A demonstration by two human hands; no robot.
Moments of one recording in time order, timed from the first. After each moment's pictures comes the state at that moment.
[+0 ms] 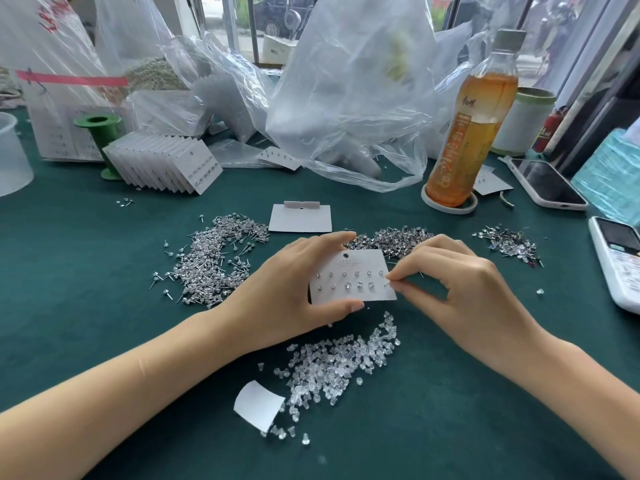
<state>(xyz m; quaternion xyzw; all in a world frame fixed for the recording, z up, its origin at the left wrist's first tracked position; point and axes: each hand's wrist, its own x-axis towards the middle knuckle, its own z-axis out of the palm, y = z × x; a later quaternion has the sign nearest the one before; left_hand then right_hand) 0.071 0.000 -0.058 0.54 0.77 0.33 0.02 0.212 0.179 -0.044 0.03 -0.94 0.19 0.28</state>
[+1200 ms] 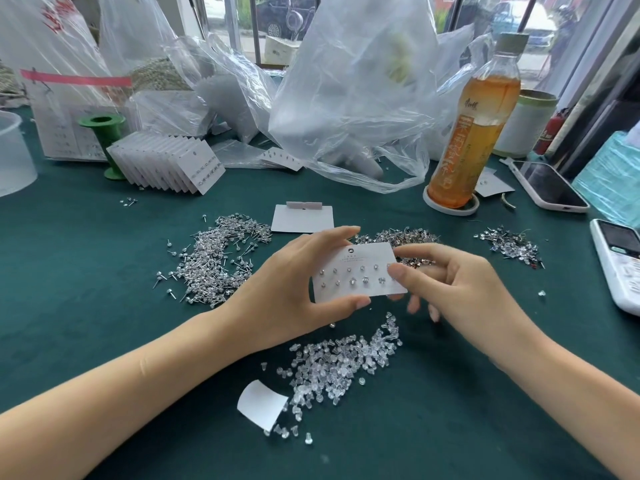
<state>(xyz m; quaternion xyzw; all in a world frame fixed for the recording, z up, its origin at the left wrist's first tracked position) 0.073 -0.002 -0.056 0.53 0.76 0.38 0.02 0.205 0.169 -0.040 -0.19 -0.81 0.54 0.15</state>
